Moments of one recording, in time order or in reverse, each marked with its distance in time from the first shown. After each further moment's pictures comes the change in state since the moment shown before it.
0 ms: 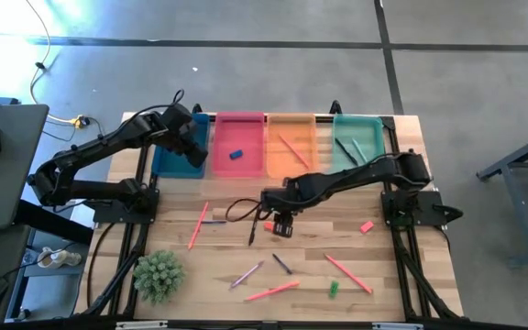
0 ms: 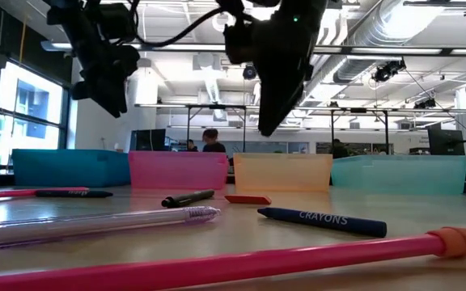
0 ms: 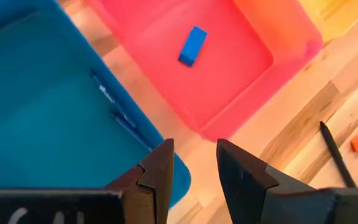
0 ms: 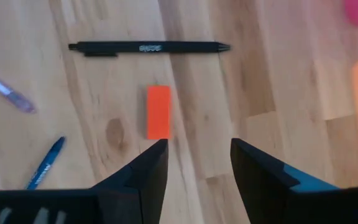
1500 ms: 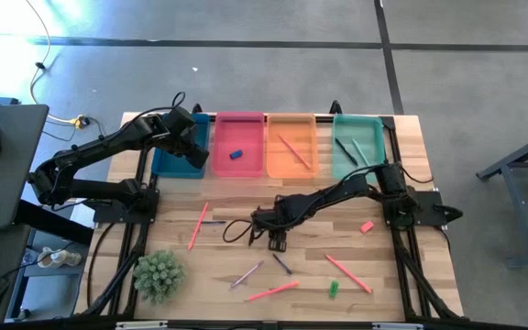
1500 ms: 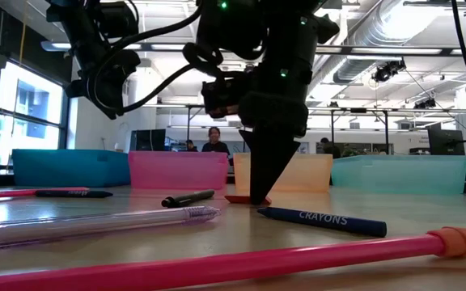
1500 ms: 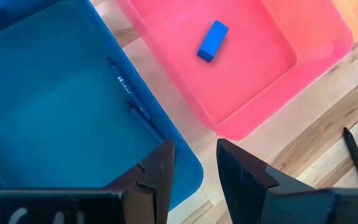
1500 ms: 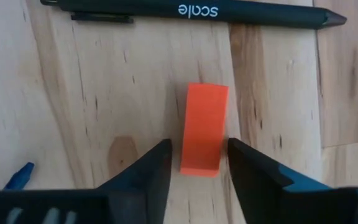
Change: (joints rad) left arm -0.044 0.001 -0.001 -0.020 -0.101 -0.073; right arm 0.056 0.228 0.004 0.124 -0.013 0.004
